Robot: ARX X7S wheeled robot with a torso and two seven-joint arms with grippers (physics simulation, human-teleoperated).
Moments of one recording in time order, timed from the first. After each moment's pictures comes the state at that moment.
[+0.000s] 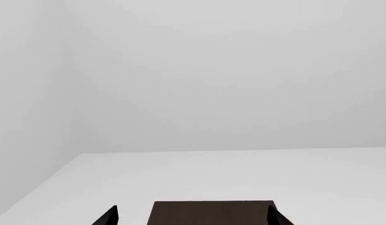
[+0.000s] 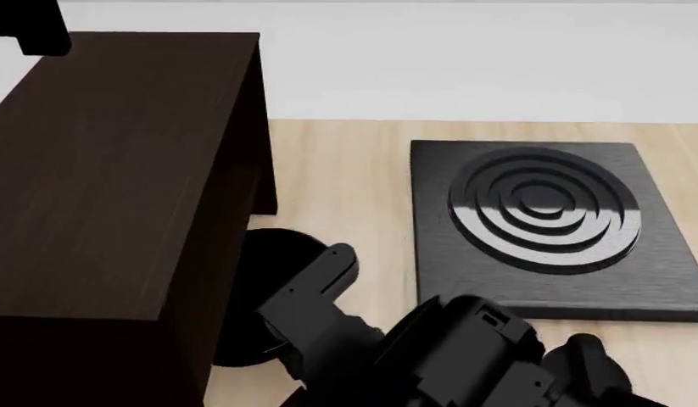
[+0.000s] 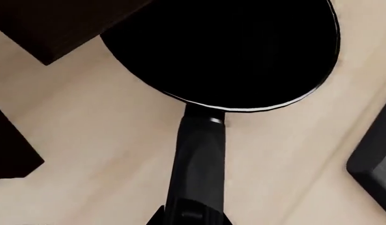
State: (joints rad) left arm -1.23 -0.29 0.08 0.17 -0.51 -1.25 -0.29; right arm 1.23 0.34 -1.27 0.24 1.17 1.06 0.20
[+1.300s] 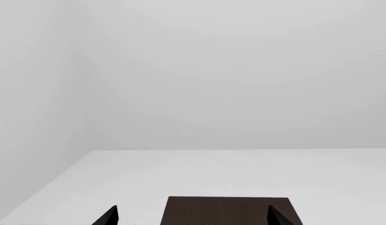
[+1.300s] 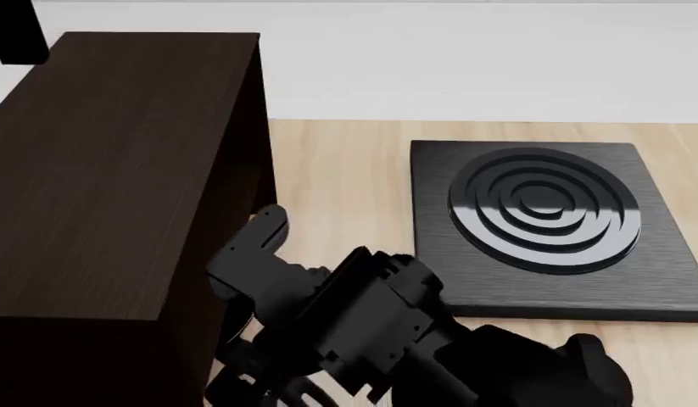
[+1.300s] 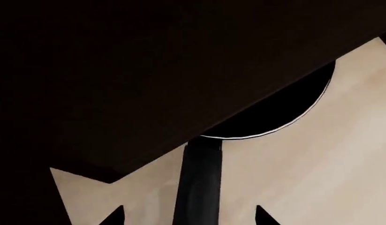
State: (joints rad) left arm -1.20 -0.33 0.07 0.19 -0.53 -1.25 -0.31; right arm 1.35 0.03 -1.53 0.85 0.97 0.69 -0.44
